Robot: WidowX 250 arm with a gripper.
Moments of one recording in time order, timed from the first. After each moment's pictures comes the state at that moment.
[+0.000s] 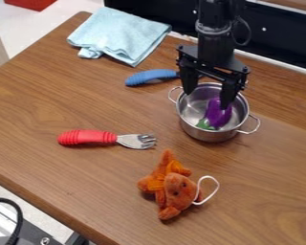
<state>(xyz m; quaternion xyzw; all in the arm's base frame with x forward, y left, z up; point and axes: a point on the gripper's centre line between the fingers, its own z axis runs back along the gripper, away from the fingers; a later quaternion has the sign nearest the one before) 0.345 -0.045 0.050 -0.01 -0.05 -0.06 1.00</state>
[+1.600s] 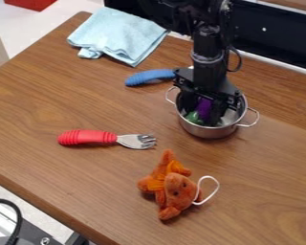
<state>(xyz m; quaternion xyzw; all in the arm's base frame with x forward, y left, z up) 0.345 -0.038 0.009 -0.01 -0.06 -0.04 1.00</state>
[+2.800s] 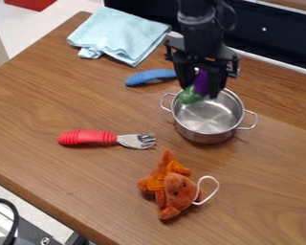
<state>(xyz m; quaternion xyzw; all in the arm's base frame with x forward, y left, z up) 0.330 -0.026 0.081 -0.06 -0.09 -0.02 0.99</state>
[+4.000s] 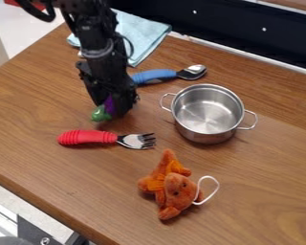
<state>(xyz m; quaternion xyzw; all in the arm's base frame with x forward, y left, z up) 0.288 0.082 0.021 0.01 -0.09 -0.04 1.00</state>
